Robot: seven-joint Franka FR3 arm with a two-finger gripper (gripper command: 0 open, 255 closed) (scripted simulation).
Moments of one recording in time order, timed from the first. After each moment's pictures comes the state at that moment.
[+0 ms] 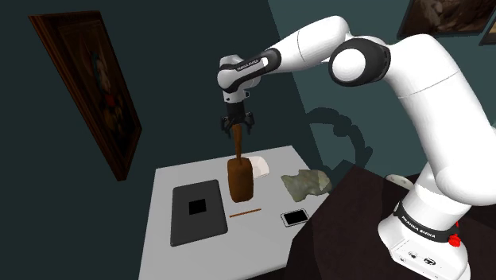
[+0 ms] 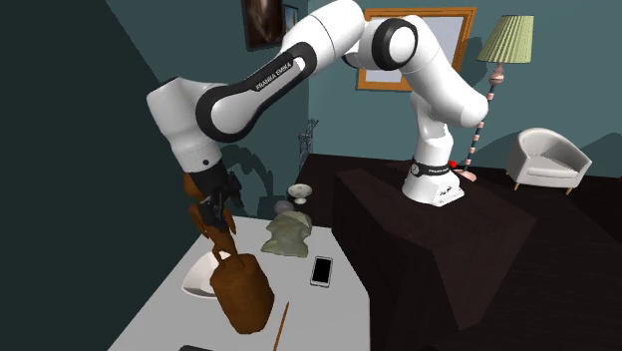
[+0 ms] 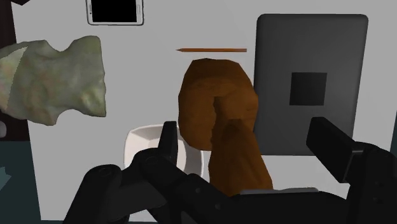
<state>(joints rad) 0.02 0.79 0.08 -1.27 0.05 1.83 0.56</state>
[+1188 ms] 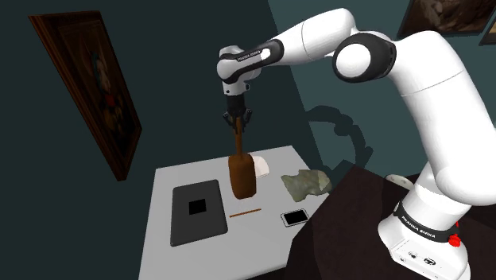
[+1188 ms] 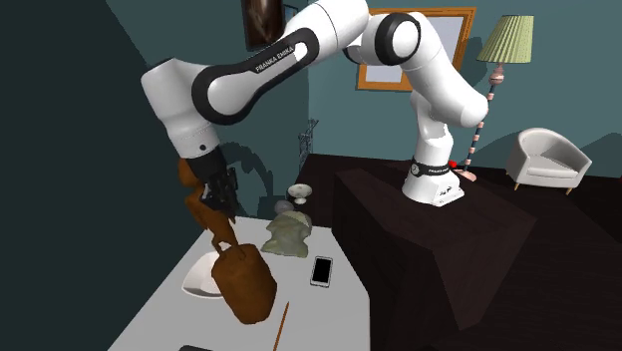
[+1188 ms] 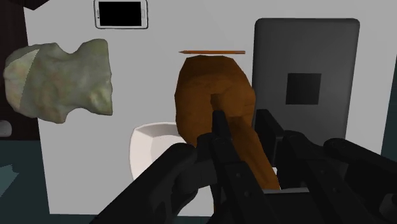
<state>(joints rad) 0.01 0.75 0.09 -1.25 0.05 1.76 0.56</state>
